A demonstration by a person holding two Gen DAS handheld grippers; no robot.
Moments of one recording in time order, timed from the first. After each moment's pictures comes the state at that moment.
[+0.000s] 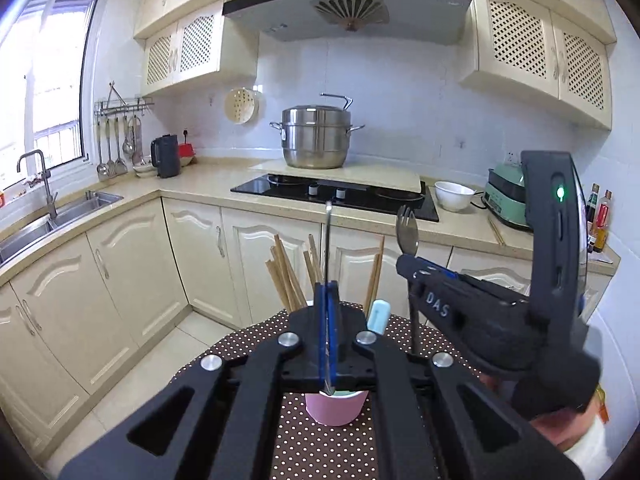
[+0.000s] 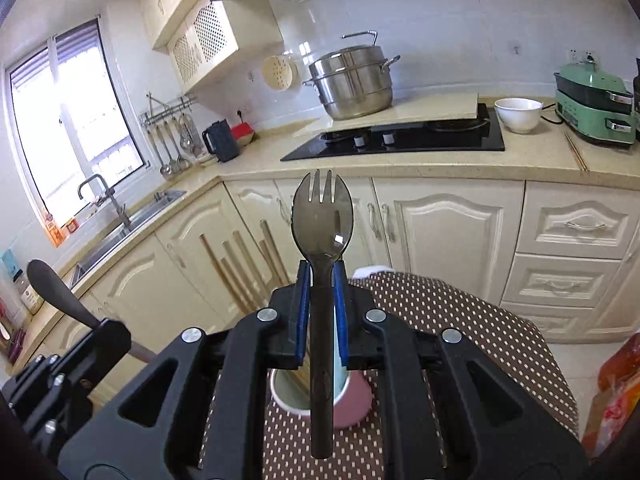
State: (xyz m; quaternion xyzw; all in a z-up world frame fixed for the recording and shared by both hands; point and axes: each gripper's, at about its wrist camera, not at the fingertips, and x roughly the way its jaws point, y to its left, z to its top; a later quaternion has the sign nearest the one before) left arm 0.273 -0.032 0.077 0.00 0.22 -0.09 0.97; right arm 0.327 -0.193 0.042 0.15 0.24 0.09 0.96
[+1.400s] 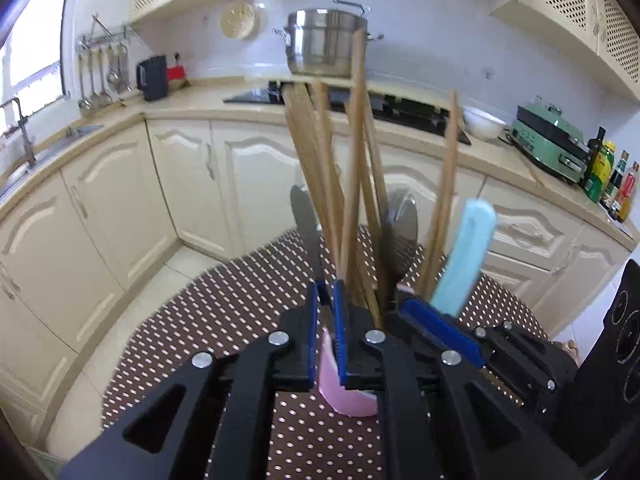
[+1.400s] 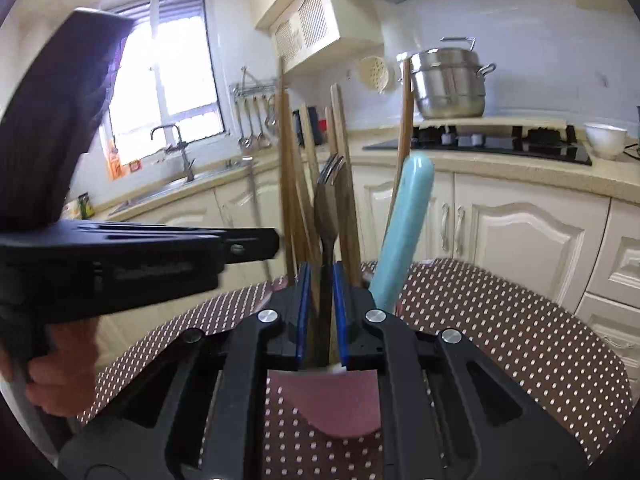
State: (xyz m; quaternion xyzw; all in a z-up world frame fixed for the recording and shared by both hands) left arm 0.372 -0.026 -0.043 0.00 0.36 -0.10 0.93; right arm 0.328 -0.163 -0.084 0.07 0.20 0.25 0.95
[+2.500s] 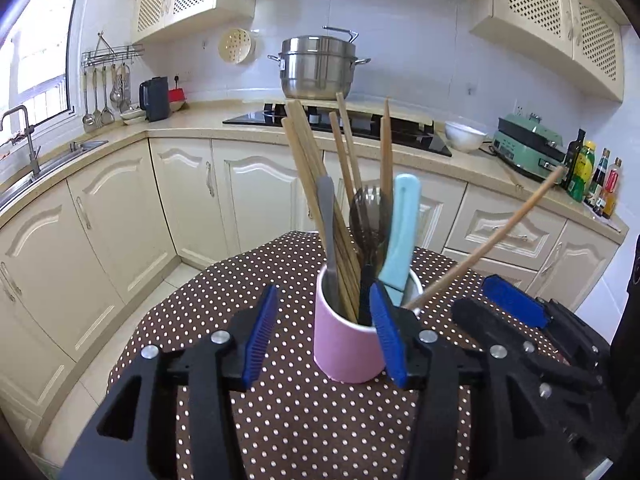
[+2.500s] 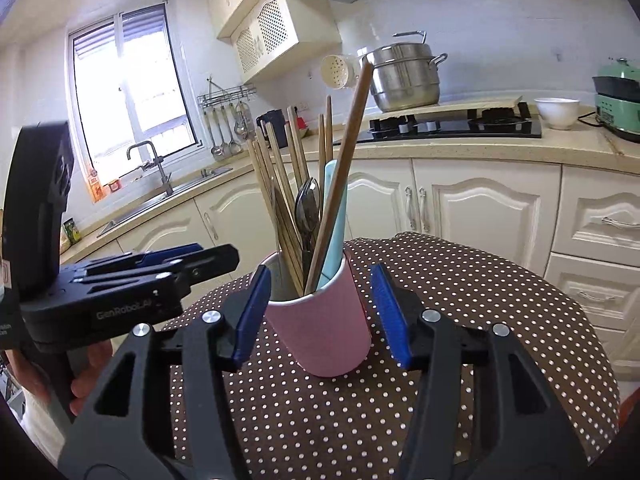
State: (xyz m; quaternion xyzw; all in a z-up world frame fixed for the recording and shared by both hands) left arm 0.302 -0.013 -0.036 0.00 0.30 -0.11 0.95; right arm 0.267 -0.206 -0.060 0.12 0.20 0.18 0.96
